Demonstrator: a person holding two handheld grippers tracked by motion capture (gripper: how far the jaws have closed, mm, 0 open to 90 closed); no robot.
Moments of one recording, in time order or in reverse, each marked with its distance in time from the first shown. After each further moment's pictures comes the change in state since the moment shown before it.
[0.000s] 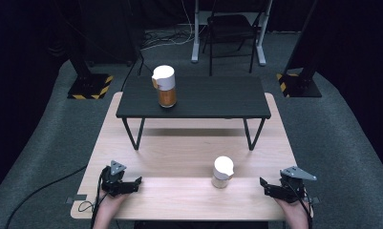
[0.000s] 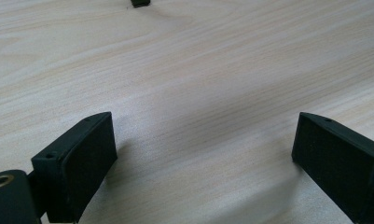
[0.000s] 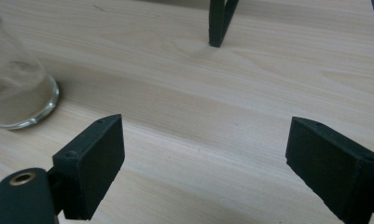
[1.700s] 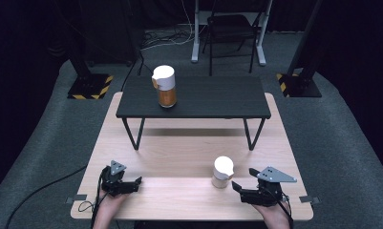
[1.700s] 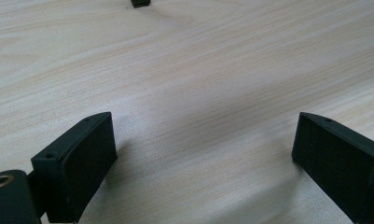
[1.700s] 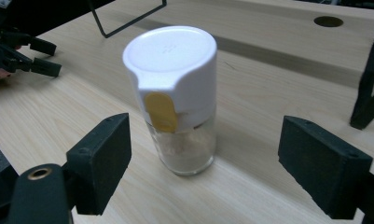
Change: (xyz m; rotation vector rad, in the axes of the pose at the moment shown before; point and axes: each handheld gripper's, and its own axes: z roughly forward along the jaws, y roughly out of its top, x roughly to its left) left arm 0.000 0.000 0.000 0.000 0.002 0.002; right arm 0.046 0.021 -0.010 -0.116 0.279 -0.116
